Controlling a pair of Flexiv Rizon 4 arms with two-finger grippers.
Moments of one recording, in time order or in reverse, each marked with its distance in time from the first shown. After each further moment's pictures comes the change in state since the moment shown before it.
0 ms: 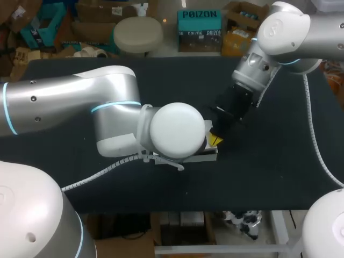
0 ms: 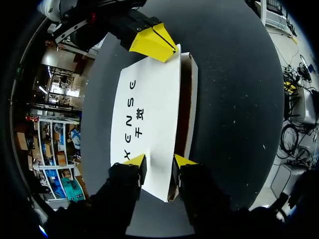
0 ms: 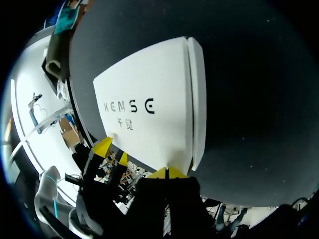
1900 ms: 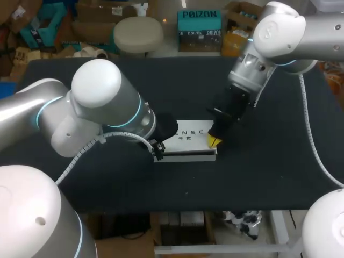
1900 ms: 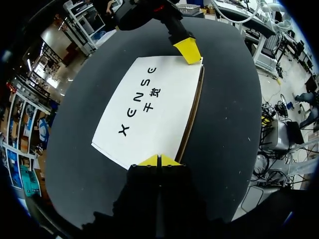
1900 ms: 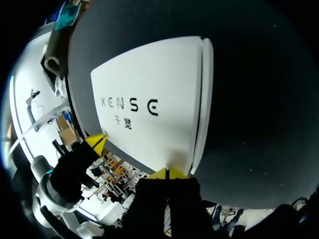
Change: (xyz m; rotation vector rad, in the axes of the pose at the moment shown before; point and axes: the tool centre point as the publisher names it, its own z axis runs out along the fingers) left arm -0.007 0.035 0.006 0.200 0.303 -0.225; right arm -0.001 0.004 0.006 0.000 -0.032 -0.020
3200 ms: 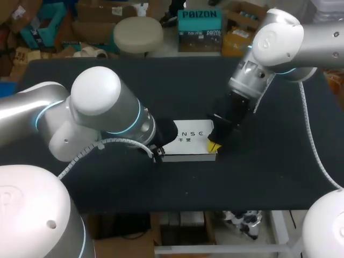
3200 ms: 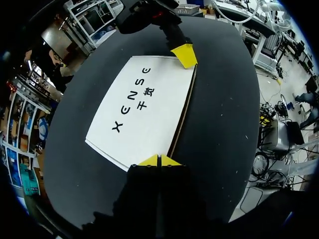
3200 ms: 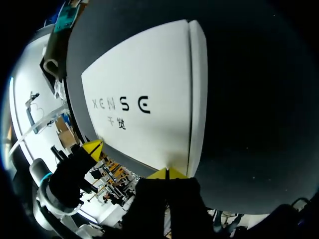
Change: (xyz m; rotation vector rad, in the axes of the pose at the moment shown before) left arm 0.010 0.007 0.005 0.002 -0.001 -0.009; right arm -0.009 0.005 0.017 -0.015 0.005 0.010
